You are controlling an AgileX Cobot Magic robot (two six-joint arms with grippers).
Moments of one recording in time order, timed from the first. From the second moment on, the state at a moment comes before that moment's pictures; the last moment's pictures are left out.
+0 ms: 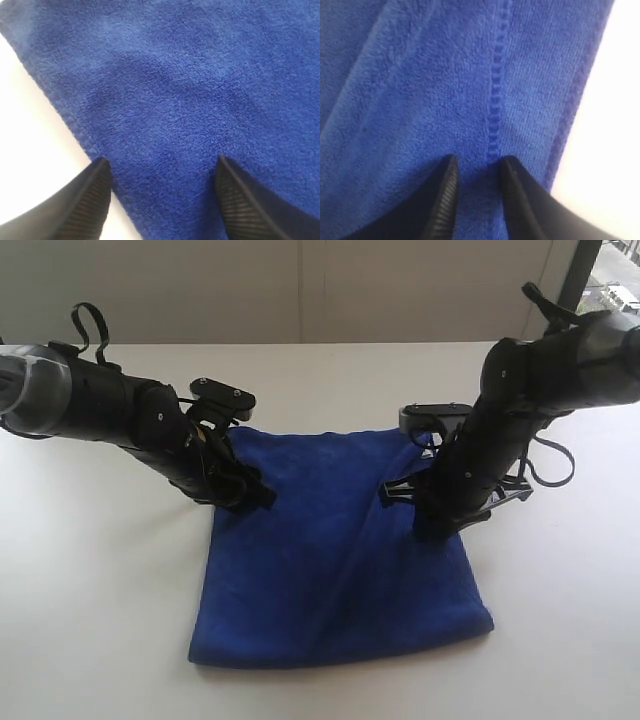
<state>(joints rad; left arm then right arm) -0.52 1.96 -1.16 -0.16 0.30 0.18 0.17 1.97 -1.19 0.26 0.72 -0.08</state>
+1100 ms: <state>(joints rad) -0.52 1.96 -1.16 -0.16 0.29 0.17 0.17 1.88 -1.17 0.01 0.80 0.09</state>
